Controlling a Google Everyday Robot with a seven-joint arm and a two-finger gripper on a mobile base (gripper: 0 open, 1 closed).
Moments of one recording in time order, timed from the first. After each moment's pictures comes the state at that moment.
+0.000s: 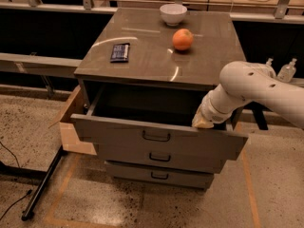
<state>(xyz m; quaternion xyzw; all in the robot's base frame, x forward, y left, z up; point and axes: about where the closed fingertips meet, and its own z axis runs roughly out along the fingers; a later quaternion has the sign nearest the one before) 0.600 -0.169 0.685 -0.65 0.74 0.02 0.19</state>
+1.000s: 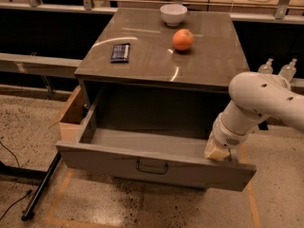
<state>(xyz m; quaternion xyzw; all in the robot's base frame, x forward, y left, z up) 0.484 -0.191 0.677 -0.64 0.76 0.09 0.07</state>
